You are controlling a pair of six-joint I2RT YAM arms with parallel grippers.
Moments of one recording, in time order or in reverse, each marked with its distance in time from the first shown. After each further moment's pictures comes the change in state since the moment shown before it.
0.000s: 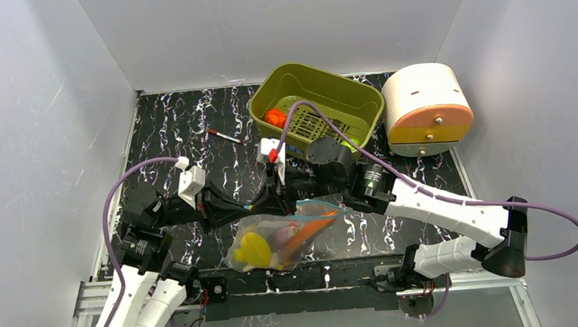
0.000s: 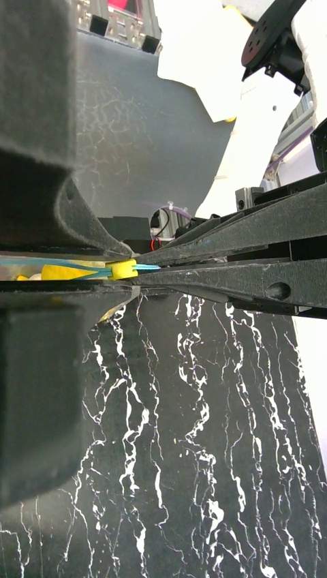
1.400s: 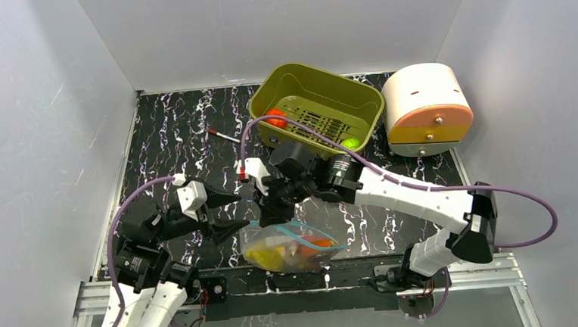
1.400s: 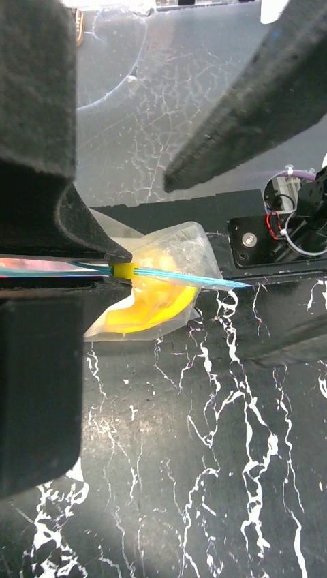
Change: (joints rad) left arm -0.001 -0.145 -0.036 -0.212 -0.241 0.238; right arm 0.005 0.187 0.175 -0.447 0.022 -0.134
